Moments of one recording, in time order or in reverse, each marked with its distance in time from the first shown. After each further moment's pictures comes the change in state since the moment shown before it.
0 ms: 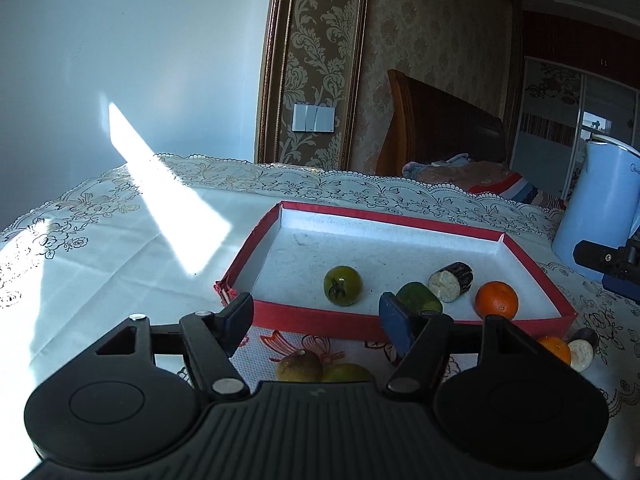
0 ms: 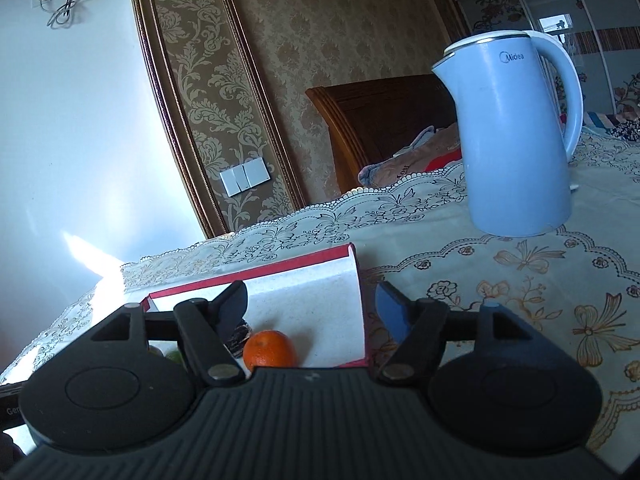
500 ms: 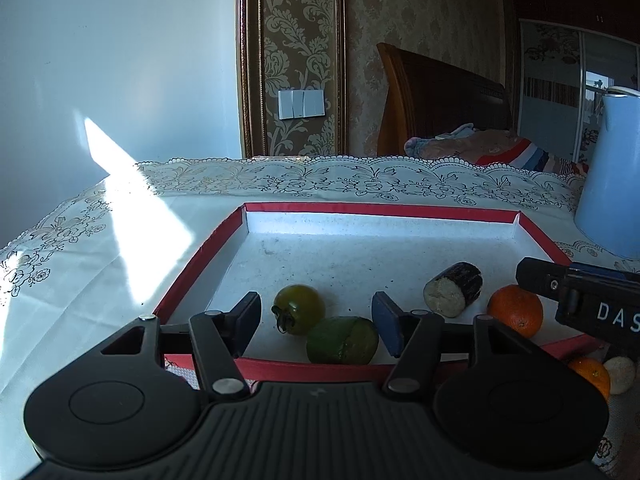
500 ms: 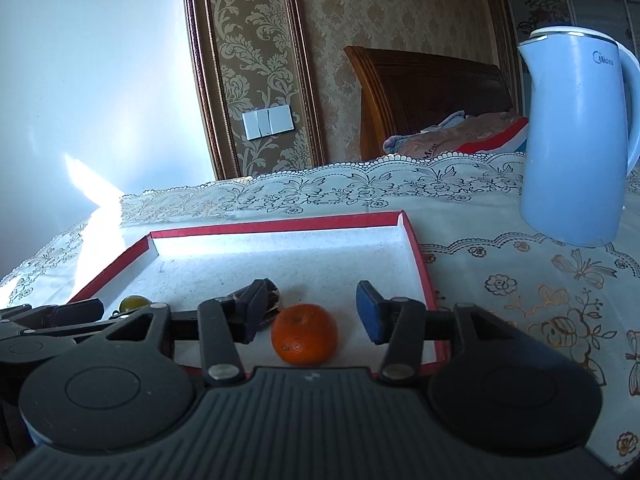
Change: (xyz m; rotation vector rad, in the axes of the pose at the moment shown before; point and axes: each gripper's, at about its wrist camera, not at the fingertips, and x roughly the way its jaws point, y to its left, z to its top) left arm 0.061 -0.049 0.015 0.098 0.030 0.051; right arm 0.059 0.046 -0.008 -0.134 0.096 -0.020
